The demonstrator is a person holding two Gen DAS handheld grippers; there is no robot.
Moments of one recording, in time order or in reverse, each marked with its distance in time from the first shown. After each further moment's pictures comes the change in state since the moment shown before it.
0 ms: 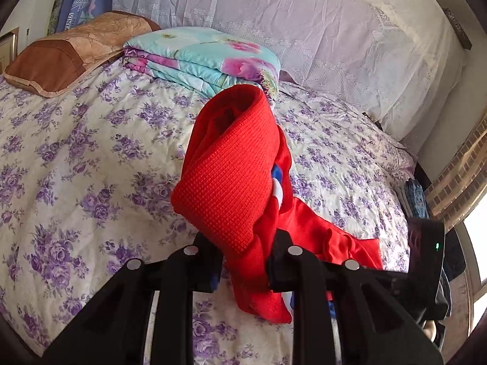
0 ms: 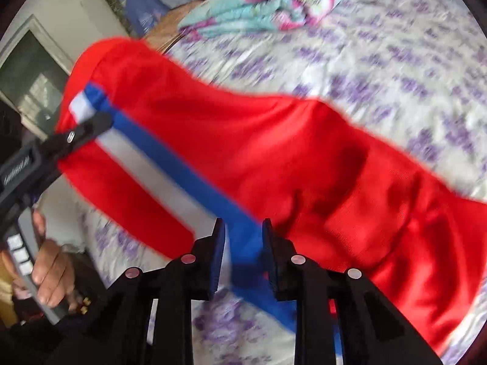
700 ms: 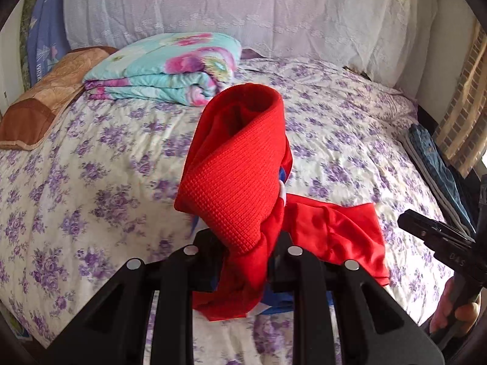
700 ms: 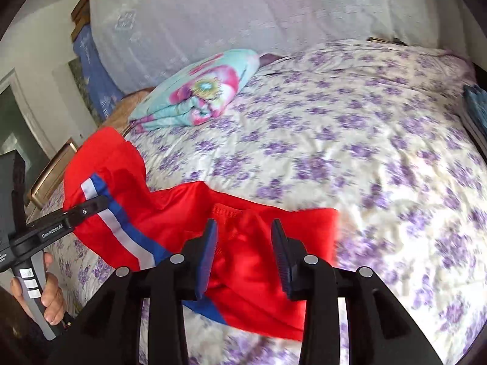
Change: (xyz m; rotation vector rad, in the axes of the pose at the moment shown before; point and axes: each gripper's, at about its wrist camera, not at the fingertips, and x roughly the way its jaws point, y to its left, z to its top) left arm 0.022 -0.123 -0.023 0.276 0.086 0.091; right arm -0.146 -0.119 -0.085 0.249 -0.317 -0.097
